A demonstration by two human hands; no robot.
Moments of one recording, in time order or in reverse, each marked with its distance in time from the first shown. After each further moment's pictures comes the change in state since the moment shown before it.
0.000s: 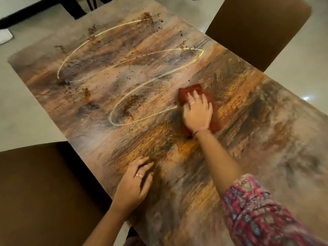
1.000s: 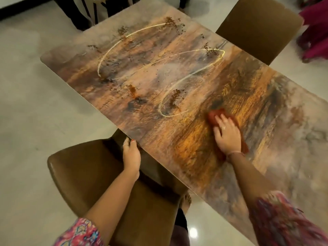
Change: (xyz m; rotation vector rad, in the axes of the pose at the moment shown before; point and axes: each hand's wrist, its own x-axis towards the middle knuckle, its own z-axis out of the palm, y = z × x) left_hand 0.012 -0.164 -0.104 -1.038 0.231 -1.021; right_hand -0.139 -0.074 0.020 -0.049 -0.018 0.146
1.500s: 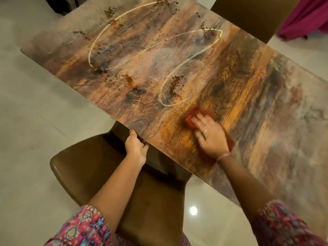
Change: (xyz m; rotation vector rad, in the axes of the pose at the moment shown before) left_hand 0.018 0.008 0.005 -0.339 -0.075 -0.278; right_hand -0.050 -0.048 0.027 -0.081 -0.119 -0.224
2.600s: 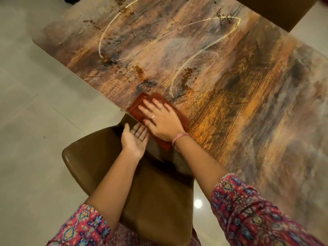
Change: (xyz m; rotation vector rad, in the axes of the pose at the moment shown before) left_hand 0.005 0.029 -0.028 -0.134 -0.080 -0.040; right_hand 0.076 -0.159 0.025 0.049 -0.115 -0.342
